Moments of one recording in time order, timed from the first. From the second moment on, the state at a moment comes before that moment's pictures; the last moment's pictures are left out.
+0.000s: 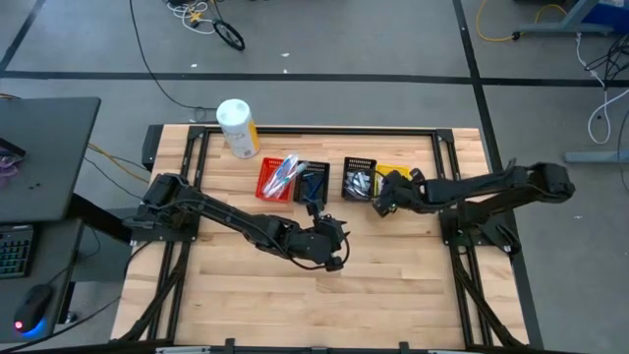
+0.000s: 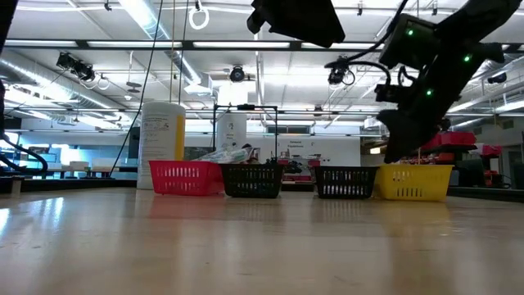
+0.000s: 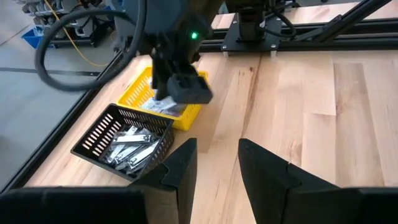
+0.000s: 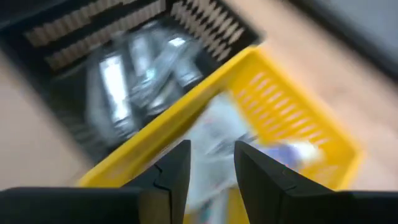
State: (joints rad) left arm -0.32 1.88 1.50 -0.22 -0.69 -0.18; right arm -0.06 1.24 0.57 -0.47 0.61 0.61
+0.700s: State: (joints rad) left arm -0.38 1.84 1.52 -0.60 -1.02 -0.33; right arm 0.13 1.14 0.54 0.25 0.14 0.27
